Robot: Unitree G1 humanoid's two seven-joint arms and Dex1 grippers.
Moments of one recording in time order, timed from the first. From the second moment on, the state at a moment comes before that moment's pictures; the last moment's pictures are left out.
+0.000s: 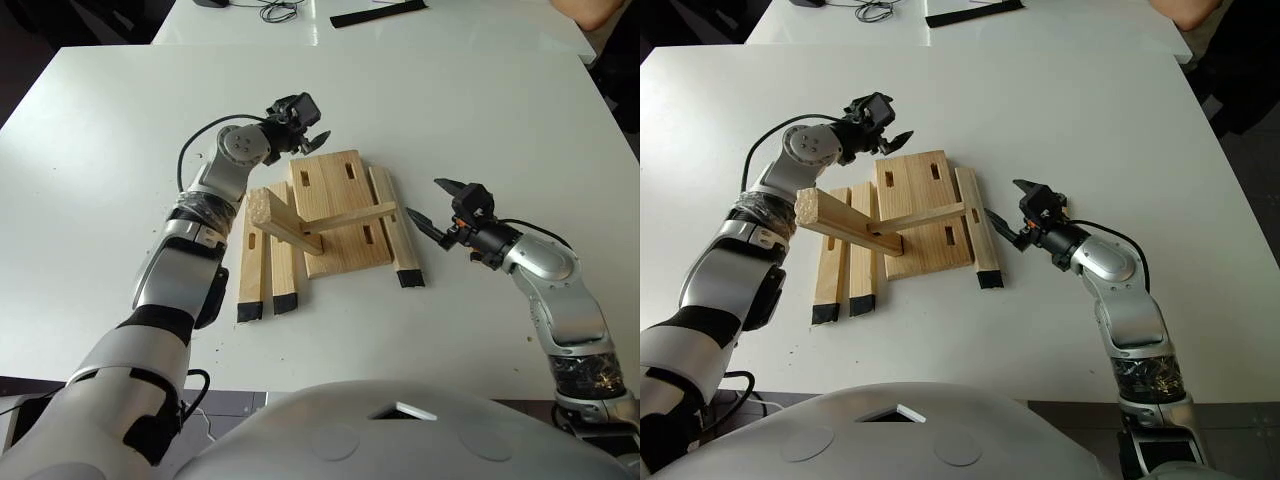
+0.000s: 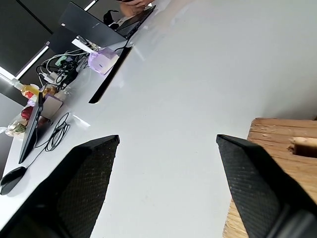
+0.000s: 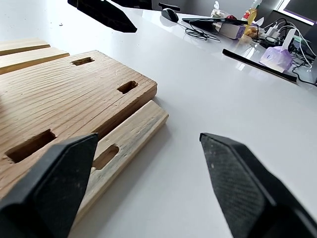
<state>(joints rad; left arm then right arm) -0.88 0.32 -0.30 1.01 0.20 -0.25 -0.52 0.06 -0.47 0.07 -0.31 0.12 0.30 0.60</state>
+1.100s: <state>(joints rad) -0.69 0.35 -0.32 0.98 0.14 -0.66 -0.91 0.04 -0.58 -0.03 -0.39 0.16 0.36 0.64</state>
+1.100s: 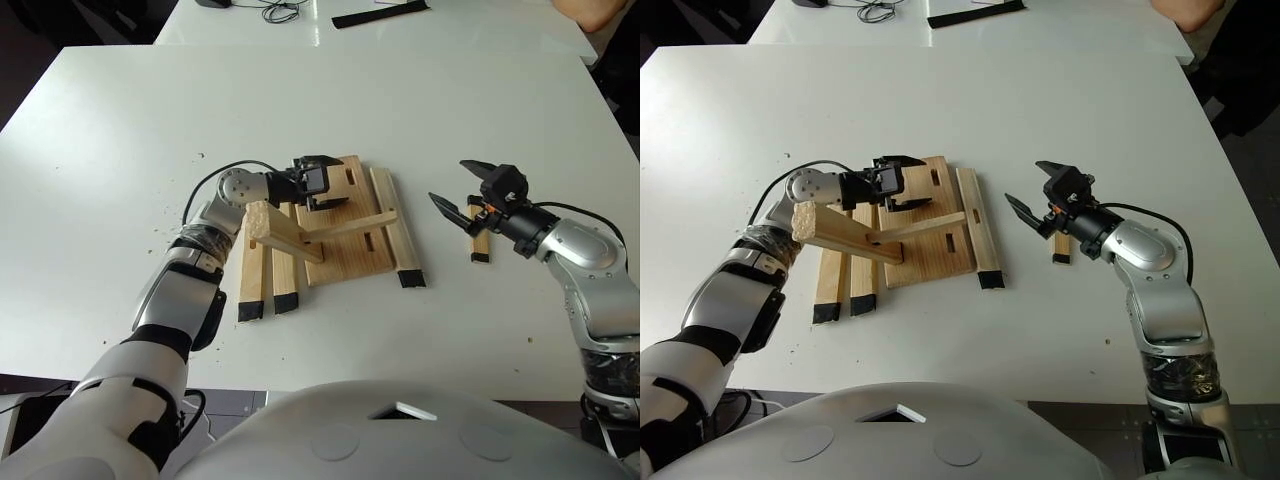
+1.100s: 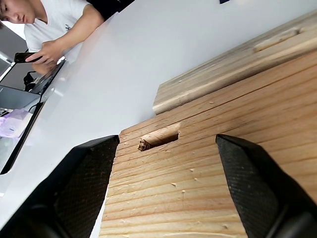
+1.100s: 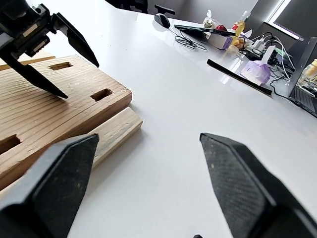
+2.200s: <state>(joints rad) -0.80 0.49 -0.28 1.12 0.40 -0.49 -0.40 0.15 -0.57 0.00 -0.41 0.11 0.31 0.59</state>
